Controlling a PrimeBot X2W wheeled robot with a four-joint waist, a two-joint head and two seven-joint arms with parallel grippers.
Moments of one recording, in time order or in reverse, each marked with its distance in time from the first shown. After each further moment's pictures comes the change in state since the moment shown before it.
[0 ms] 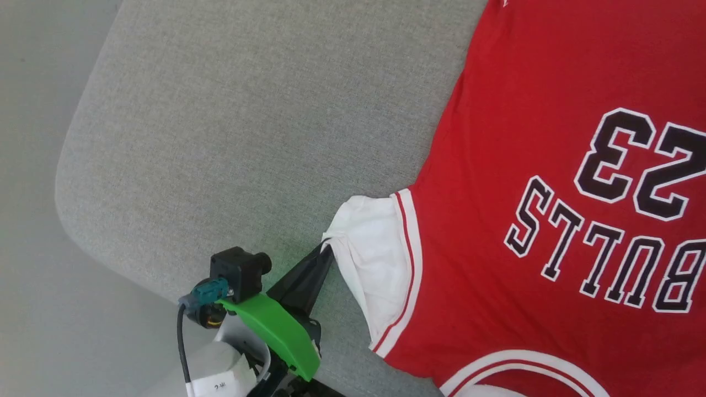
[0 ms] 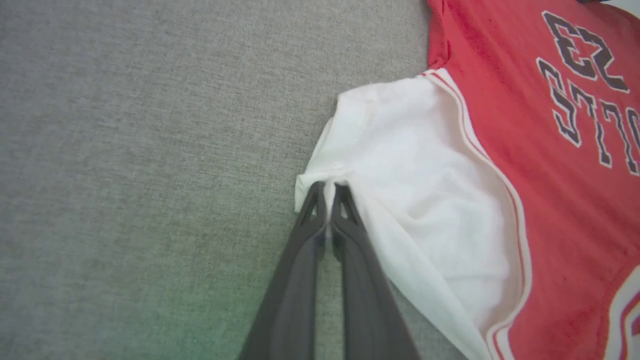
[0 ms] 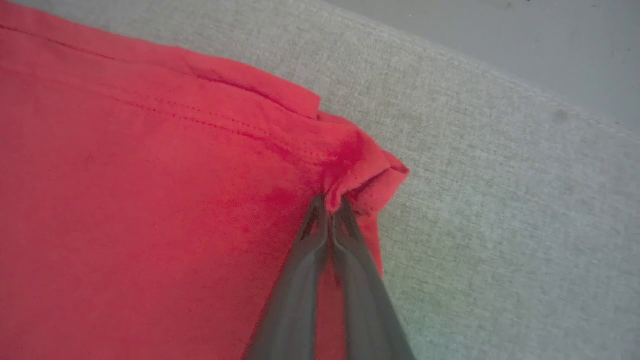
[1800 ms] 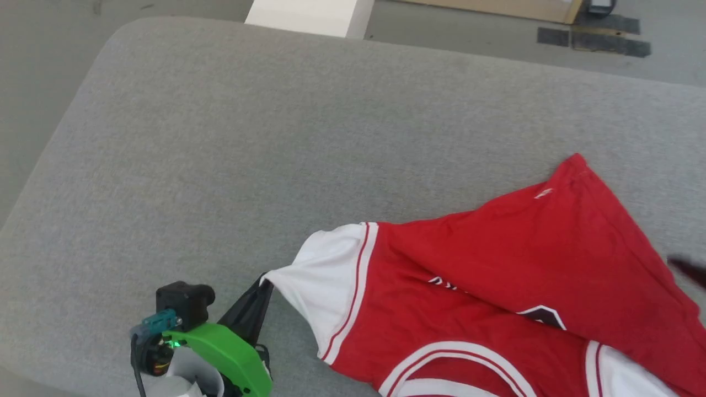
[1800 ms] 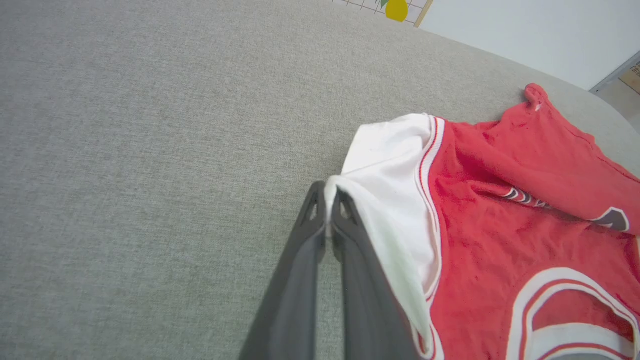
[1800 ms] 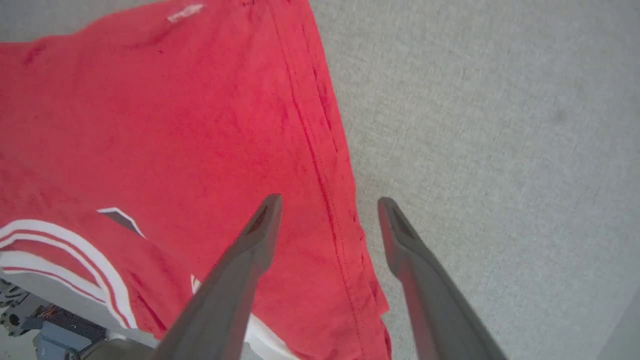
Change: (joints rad) left arm 0.139 0.110 0.060 -0.011 -0.079 0.093 -0.009; right arm 0.817 -0.013 -0.032 -0.705 0.388 0.000 0.198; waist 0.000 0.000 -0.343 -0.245
